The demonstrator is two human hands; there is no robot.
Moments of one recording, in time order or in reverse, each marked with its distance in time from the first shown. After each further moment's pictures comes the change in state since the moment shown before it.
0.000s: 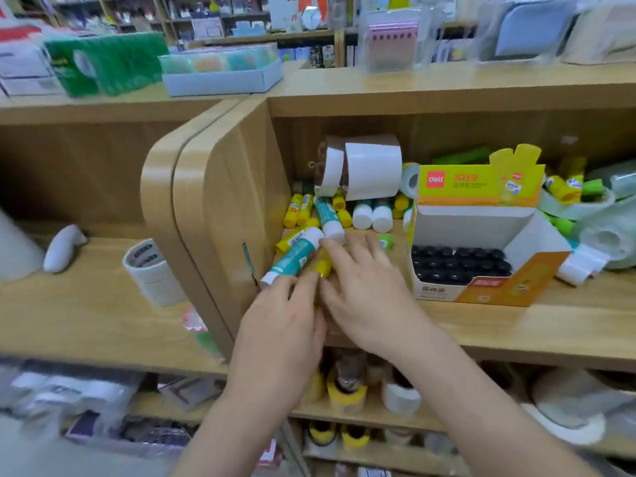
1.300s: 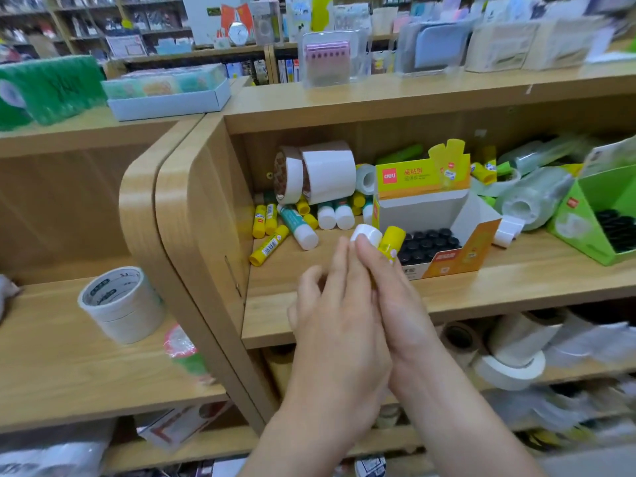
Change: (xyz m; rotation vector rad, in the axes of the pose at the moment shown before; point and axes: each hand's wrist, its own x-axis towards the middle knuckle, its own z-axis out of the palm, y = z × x) left_hand -0.008 0.055 -0.030 -0.425 -0.131 0.168; right_hand -0.052 -0.028 -0.020 2.023 0.295 0.310
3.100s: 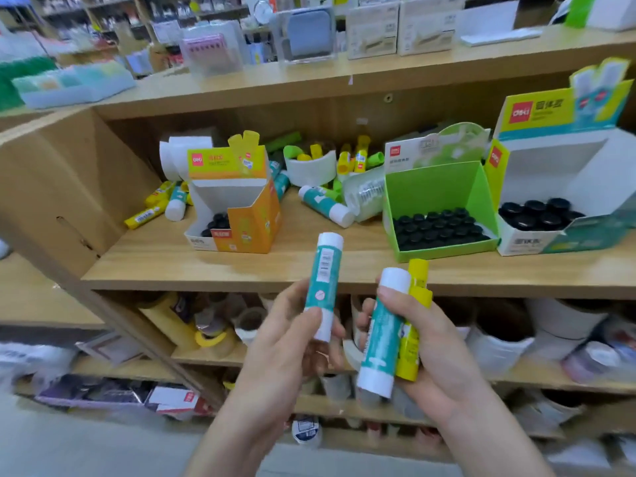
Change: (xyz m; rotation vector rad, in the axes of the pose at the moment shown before) left_hand 0.004 0.223 0.161 -1.082 0.098 -0.738; right_hand -0.075 -0.221 -0.245 -0.031 0.013 0.331
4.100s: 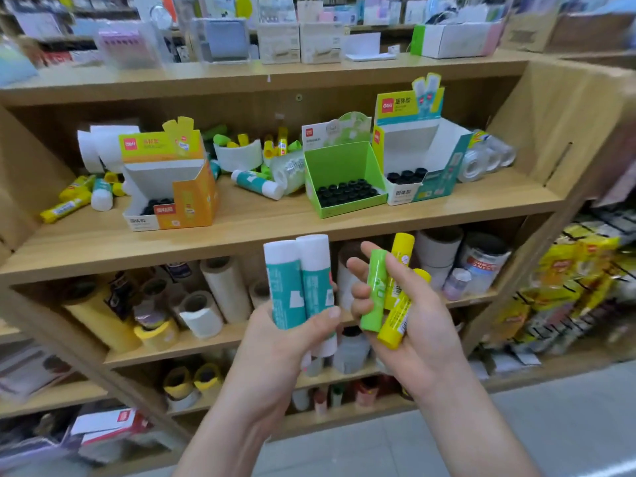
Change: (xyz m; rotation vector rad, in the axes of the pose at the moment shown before) left_hand -0.080 -0.022 0.006 -0.031 -0.320 0.056; right_hand -0.116 0.019 0.009 0.223 0.126 -0.288
